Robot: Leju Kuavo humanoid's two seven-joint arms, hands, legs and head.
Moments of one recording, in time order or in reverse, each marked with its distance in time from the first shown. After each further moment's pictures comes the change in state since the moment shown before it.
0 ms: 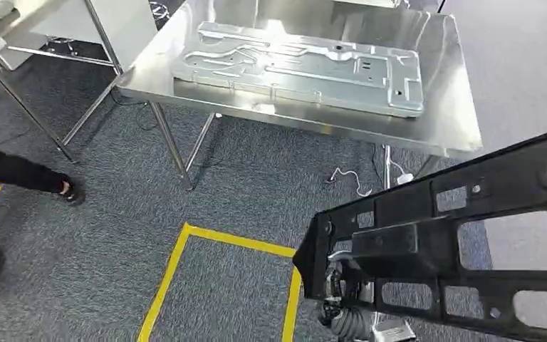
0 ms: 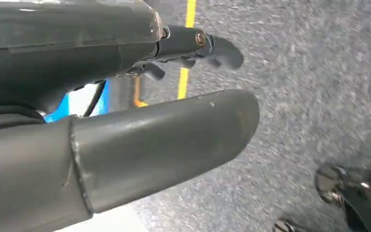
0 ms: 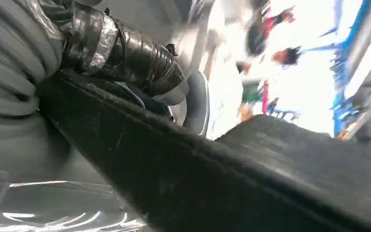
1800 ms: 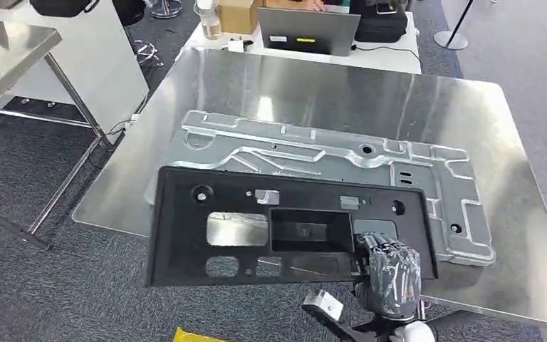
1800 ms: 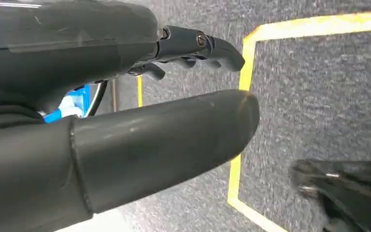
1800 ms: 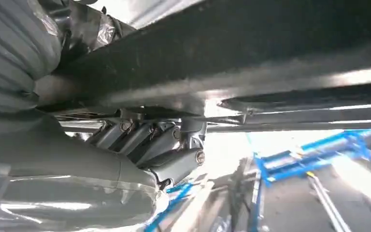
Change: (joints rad) left arm -0.018 0.012 -0.003 0.005 -0.094 -0.040 0.010; right arm -0.064 -0.237 -0.208 -0.033 1.075 -0.095 0.683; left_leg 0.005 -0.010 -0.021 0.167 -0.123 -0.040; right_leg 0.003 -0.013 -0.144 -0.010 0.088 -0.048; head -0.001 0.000
